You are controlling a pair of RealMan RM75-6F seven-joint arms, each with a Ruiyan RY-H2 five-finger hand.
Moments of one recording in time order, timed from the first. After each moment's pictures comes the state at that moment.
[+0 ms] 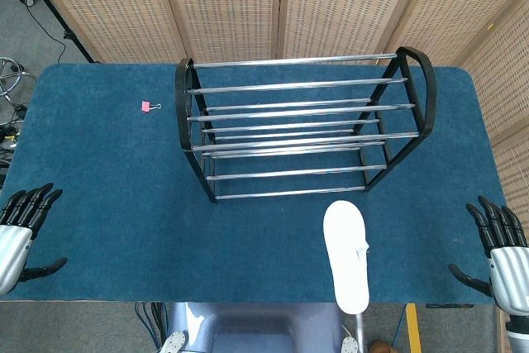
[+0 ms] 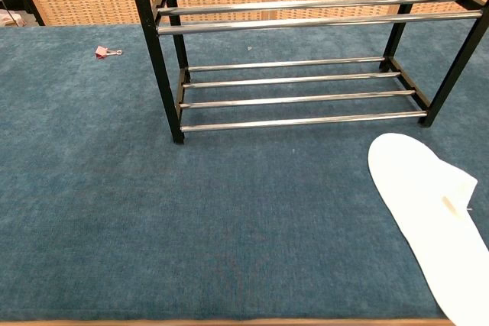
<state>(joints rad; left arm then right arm) -0.09 -0.80 0.03 -2.02 1.60 1.44 0.09 -0.01 -1.07 0.03 -1.63 -1.66 1.65 0.07</state>
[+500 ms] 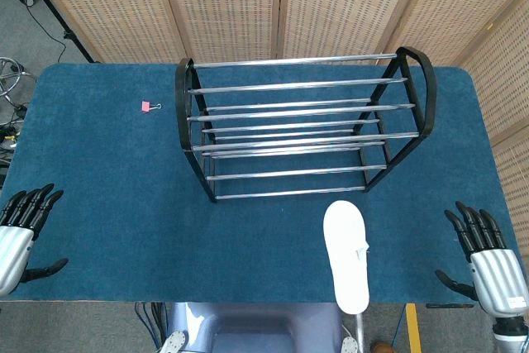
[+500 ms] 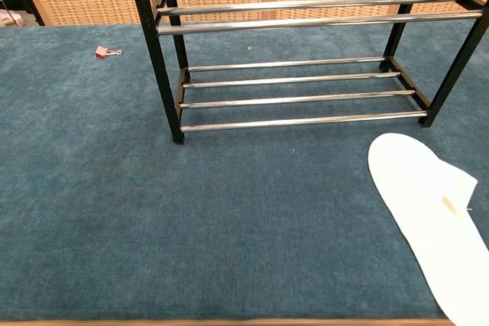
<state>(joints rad) -0.08 -0.82 0.03 -2.02 1.60 1.45 0.12 0.01 -1.09 0.00 -1.61 -1.74 1.62 0.02</state>
